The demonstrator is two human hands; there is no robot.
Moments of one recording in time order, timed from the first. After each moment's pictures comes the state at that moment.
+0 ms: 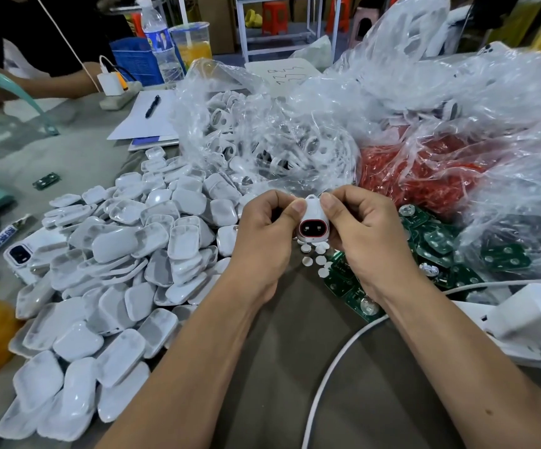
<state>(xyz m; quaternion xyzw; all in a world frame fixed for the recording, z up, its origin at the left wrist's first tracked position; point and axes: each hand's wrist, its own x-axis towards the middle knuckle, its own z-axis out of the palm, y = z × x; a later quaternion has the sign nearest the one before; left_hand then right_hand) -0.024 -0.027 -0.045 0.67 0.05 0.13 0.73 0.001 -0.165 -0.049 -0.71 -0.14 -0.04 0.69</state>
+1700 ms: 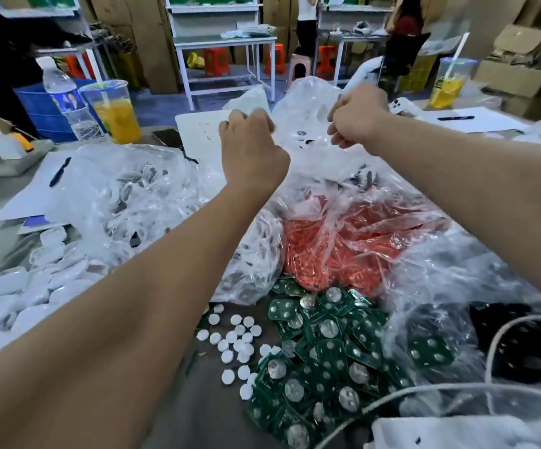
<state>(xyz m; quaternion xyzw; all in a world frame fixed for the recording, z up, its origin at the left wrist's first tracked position) 0.208 -0.098 0.061 0.91 0.02 0.30 0.28 0.266 -0.262 0.108 -0.90 0.05 -0.08 0.42</state>
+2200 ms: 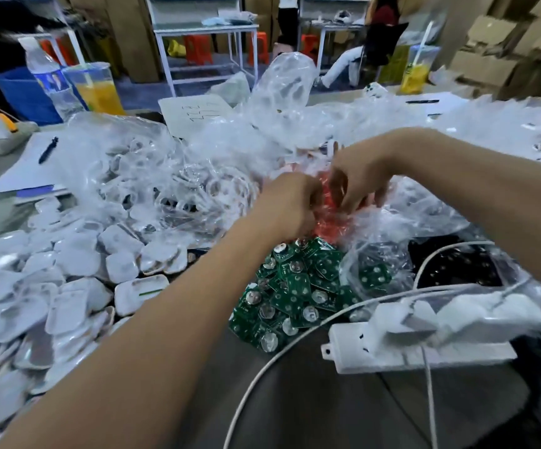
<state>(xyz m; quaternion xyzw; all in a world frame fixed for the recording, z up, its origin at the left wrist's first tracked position) 0.091 -0.153 0.017 0.94 -0.24 0.07 0.25 0.140 -0.311 0.087 -0.96 -0.11 0.25 0.00</state>
